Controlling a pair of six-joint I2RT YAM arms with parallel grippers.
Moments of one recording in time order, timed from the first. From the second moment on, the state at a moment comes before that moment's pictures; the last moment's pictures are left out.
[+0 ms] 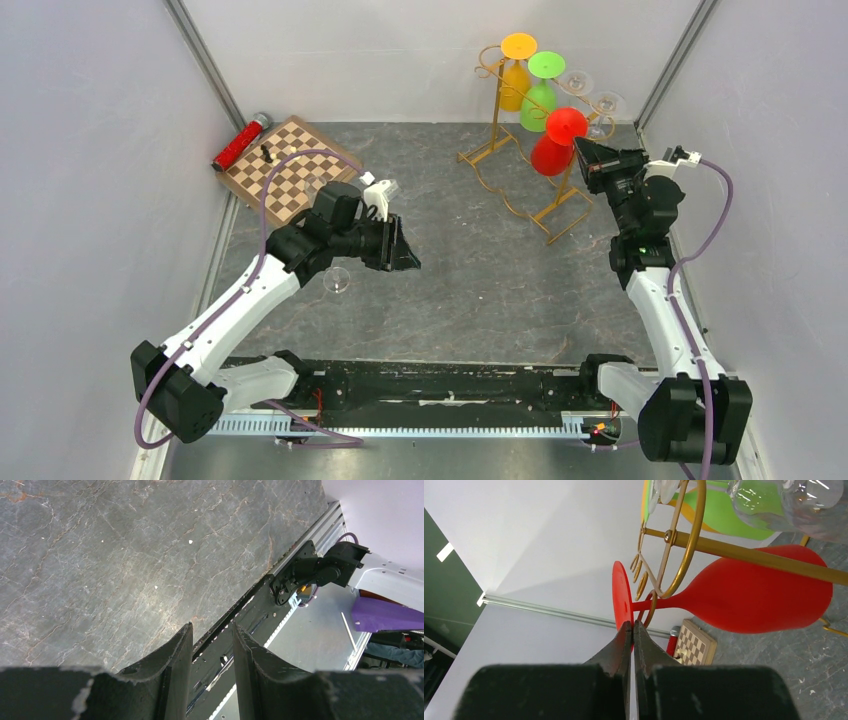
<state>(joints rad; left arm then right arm) -0.58 1.13 1.04 -0.60 0.48 -0.42 -0.06 1.04 0.77 0.38 -0.19 1.34</state>
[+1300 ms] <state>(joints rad) -0.57 1.13 1.03 -0.60 0.48 -0.41 -0.06 0.92 0.69 0.38 -0.28 1.35</state>
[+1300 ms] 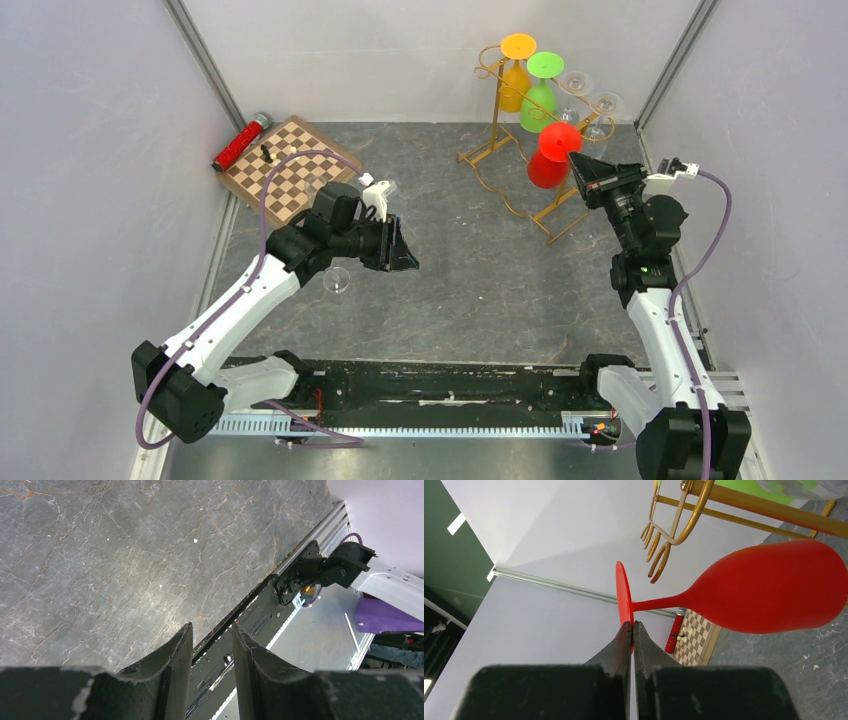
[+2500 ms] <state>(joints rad) -0.57 1.06 0.96 -0.43 0.57 -0.64 -0.01 0.74 0.50 0.52 -0.81 0.97</state>
